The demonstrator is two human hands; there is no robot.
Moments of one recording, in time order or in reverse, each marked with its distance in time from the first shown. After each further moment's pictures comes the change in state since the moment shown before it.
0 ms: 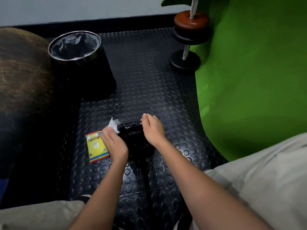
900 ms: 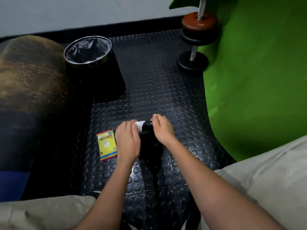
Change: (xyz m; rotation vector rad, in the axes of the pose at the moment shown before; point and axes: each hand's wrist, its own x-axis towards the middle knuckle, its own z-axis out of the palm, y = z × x) left_hand -0.001 0.017 -0.017 0.454 -0.218 0.605; right_hand 0.000 0.002 -0.006 0.035 -0.021 0.018
